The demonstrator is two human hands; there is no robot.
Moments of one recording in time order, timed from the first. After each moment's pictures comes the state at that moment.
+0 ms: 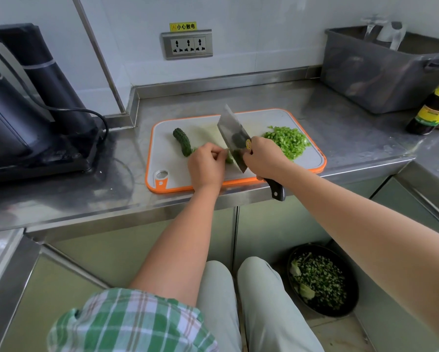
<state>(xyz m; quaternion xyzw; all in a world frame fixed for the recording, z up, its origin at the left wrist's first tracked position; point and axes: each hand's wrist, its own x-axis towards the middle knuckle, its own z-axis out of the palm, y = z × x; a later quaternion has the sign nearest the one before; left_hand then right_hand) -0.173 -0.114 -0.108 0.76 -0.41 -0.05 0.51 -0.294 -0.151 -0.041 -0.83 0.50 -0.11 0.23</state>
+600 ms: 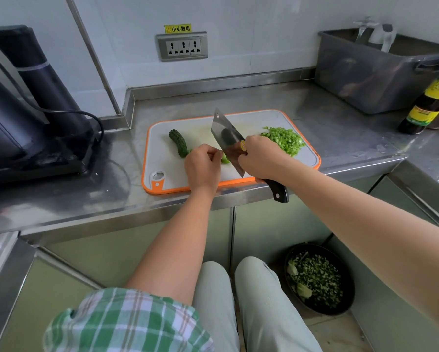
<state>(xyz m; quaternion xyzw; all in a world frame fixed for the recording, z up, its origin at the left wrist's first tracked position) -0.171 -0.116 -0.111 0.75 -0.41 -0.05 0.51 -0.301 -0.130 -0.017 -0.85 0.48 -0.07 0.20</state>
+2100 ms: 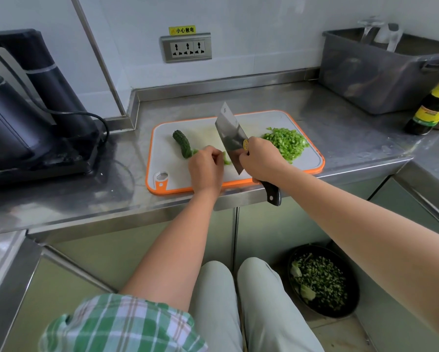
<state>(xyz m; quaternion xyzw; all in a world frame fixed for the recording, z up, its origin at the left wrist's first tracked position) -0.173 -0.112 -0.111 0.76 -0.43 -0.03 0.49 -0.295 -0.140 -0.036 -0.83 0.48 -0.14 0.25</state>
